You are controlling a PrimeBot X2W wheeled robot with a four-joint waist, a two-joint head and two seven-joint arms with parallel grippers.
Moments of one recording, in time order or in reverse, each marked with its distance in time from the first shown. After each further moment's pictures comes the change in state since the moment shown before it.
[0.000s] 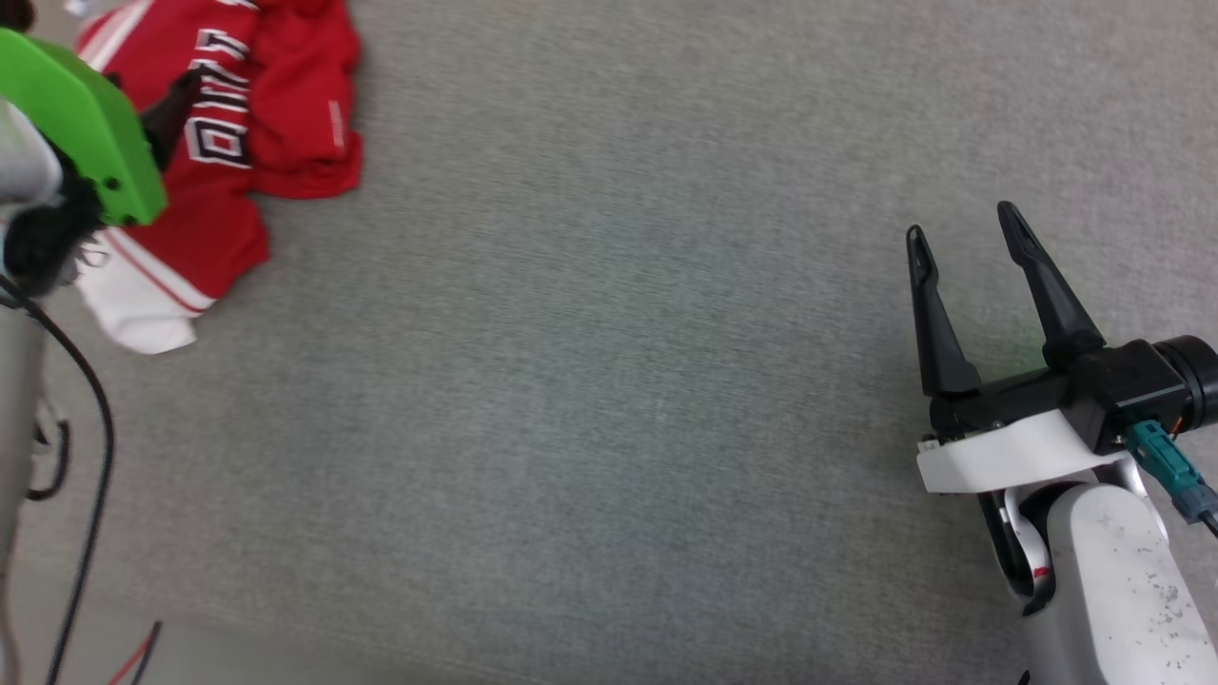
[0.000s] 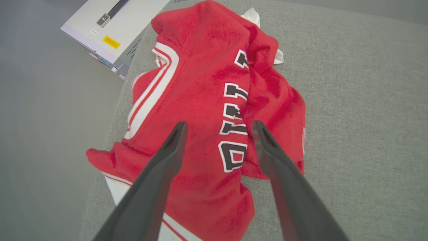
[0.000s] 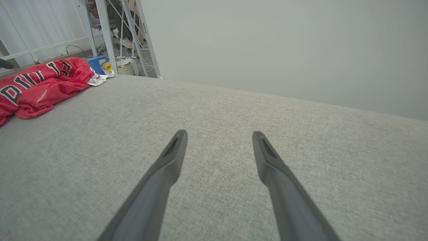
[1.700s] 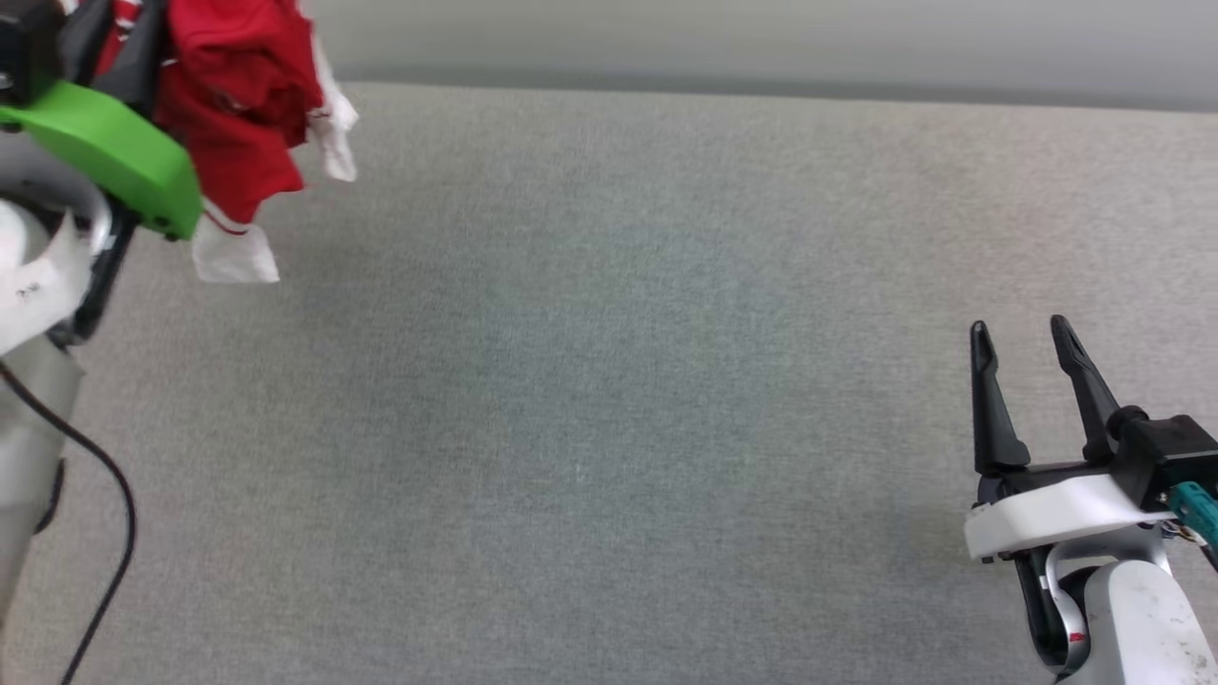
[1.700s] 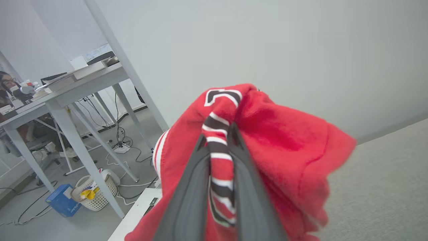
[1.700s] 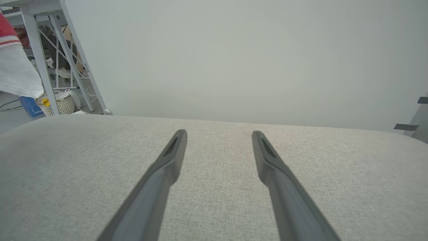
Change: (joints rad) left arm 0.039 0.092 -0.189 -0.162 0.213 0.015 -0.592; right arm 0.112 0.014 -0.132 0.110 0.082 0.000 -0.004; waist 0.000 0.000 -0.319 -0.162
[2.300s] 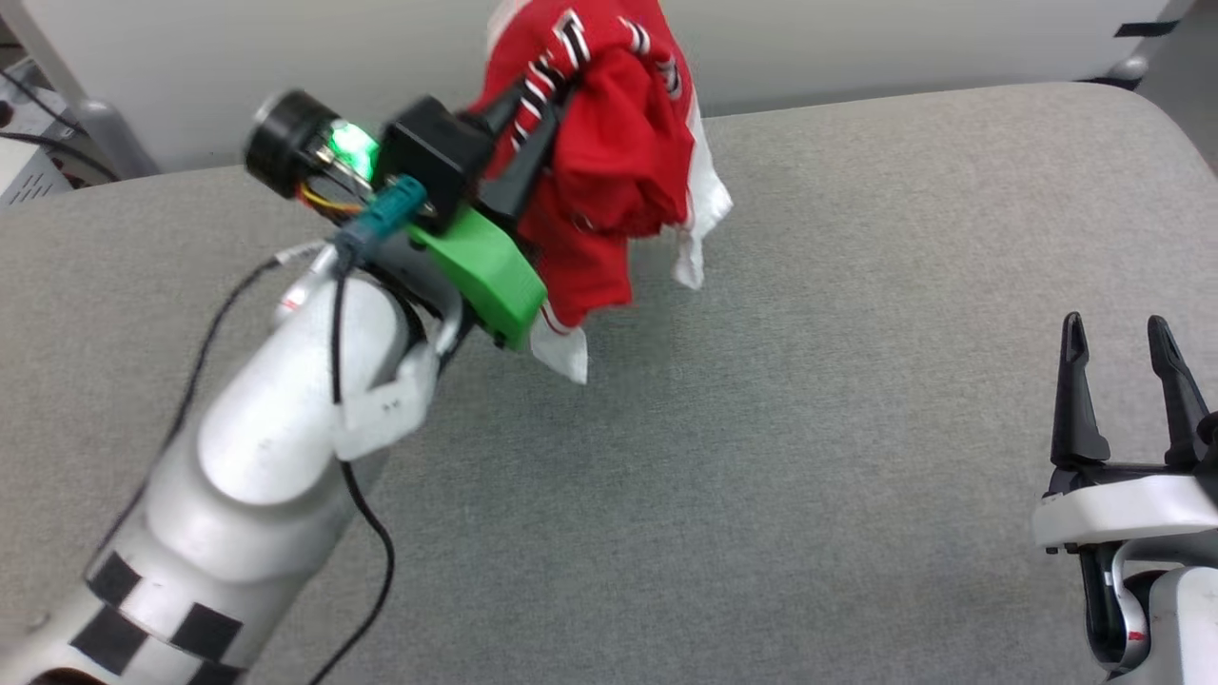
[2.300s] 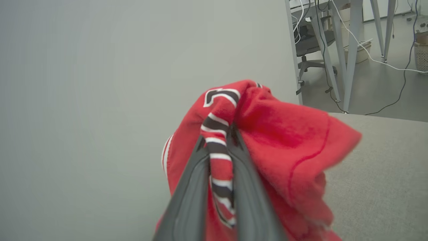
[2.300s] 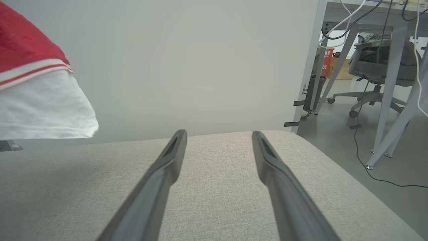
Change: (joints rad) left arm 0.036 -0.266 -0.231 -0.129 0.071 0.030 -0.018; right arm 0.009 -0.001 -0.128 -0.031 -0.003 0.000 0.000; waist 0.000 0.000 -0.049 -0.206
